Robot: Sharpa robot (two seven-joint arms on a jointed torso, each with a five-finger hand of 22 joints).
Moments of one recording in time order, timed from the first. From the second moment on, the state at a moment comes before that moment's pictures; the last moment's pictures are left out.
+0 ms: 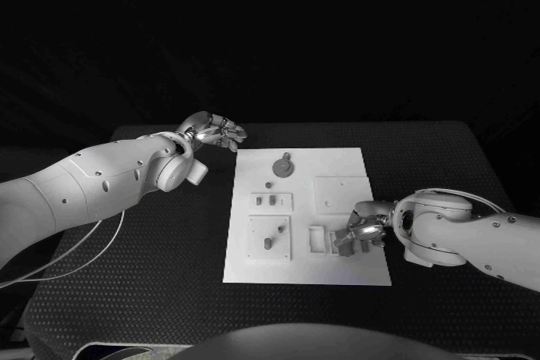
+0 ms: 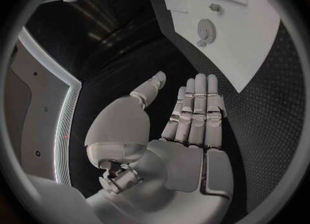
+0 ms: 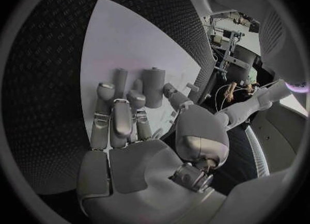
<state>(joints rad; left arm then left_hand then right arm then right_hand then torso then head) 1.21 -0.67 -0.08 1.08 -0.45 -0.18 0.23 1.01 -0.05 0.50 -0.26 0.06 0.78 0.20 0.28 0.54 1.10 0.14 0.07 0.35 0.98 0.08 0.49 0.68 0.02 0.98 -0.02 0.07 0.97 1.18 -0.91 -0.22 1.62 -1.23 0.06 -0.39 0.69 -0.07 0.61 -0.19 0.07 1.05 0.07 0.24 0.79 1.15 -0.04 1.03 1.20 1.32 -0.14 1.47 1.13 0.25 1.17 -0.04 0.83 1.31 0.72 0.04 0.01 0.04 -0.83</state>
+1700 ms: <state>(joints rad) 1.21 -0.68 -0.08 1.08 -0.45 -0.18 0.23 1.01 -0.06 0.50 -0.26 0.06 0.78 0.20 0.28 0.54 1.10 0.14 0.07 0.35 0.98 0.08 0.49 0.69 0.02 0.98 -0.02 0.07 0.97 1.20 -0.86 -0.23 1.65 -1.02 -0.06 -0.42 0.66 -0.03 0.63 -0.27 0.07 1.07 0.07 0.24 0.81 1.16 -0.04 1.03 1.18 1.32 -0.14 1.46 1.12 0.25 1.17 -0.04 0.83 1.31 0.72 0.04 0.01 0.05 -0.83</state>
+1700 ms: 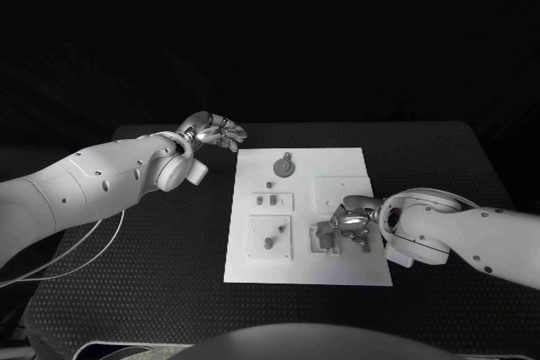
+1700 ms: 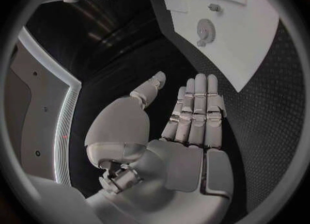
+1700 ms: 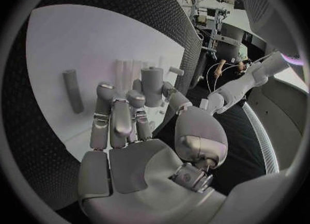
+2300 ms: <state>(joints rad) 1.21 -0.68 -0.08 1.08 -0.45 -0.18 0.23 1.01 -0.06 0.50 -0.26 0.06 0.78 0.20 0.28 0.54 1.10 0.14 0.07 0.35 0.98 0.08 0.49 0.69 0.02 0.98 -0.02 0.07 0.97 1.20 -0.84 -0.23 1.64 -1.03 -0.05 -0.44 0.65 -0.03 0.64 -0.26 0.08 1.07 0.07 0.24 0.81 1.16 -0.04 1.03 1.18 1.32 -0.14 1.46 1.12 0.25 1.17 -0.04 0.83 1.31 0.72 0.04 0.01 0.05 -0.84</state>
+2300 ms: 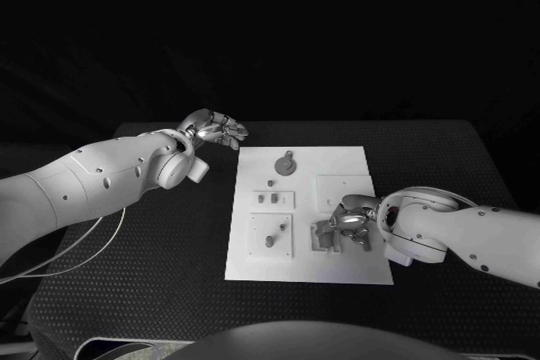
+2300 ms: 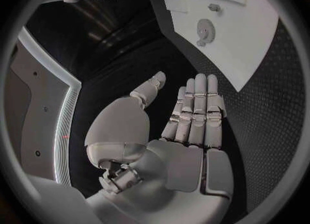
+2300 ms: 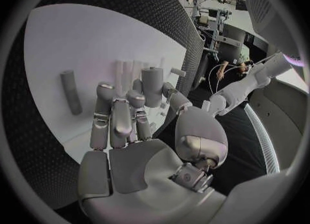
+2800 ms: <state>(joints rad) 1.21 -0.68 -0.08 1.08 -0.45 -0.18 0.23 1.01 -0.06 0.50 -0.26 0.06 0.78 0.20 0.28 0.54 1.10 0.14 0.07 0.35 0.98 0.08 0.48 0.69 0.02 0.98 -0.02 0.07 0.96 1.20 -0.84 -0.23 1.64 -1.03 -0.04 -0.45 0.64 -0.04 0.64 -0.25 0.08 1.07 0.07 0.24 0.81 1.16 -0.04 1.03 1.18 1.32 -0.14 1.46 1.12 0.25 1.17 -0.04 0.83 1.31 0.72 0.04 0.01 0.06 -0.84</state>
